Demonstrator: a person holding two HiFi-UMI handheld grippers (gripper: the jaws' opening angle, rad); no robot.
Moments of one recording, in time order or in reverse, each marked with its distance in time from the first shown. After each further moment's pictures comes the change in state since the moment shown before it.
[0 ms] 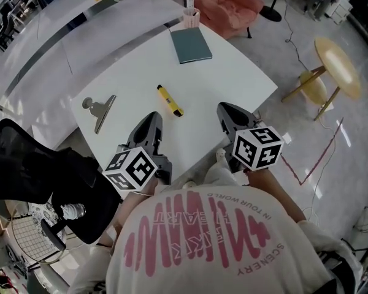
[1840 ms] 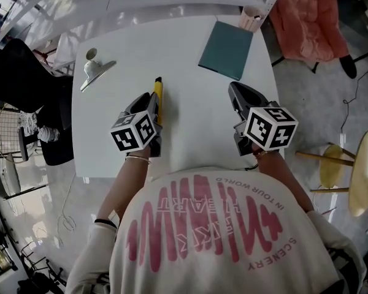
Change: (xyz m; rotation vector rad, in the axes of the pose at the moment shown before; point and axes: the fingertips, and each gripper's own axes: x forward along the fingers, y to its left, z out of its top) left arm 0.188 0.116 -0.063 -0.073 0.042 0.709; right arm 0.223 -0.177 0.058 -0.079 0.317 0.478
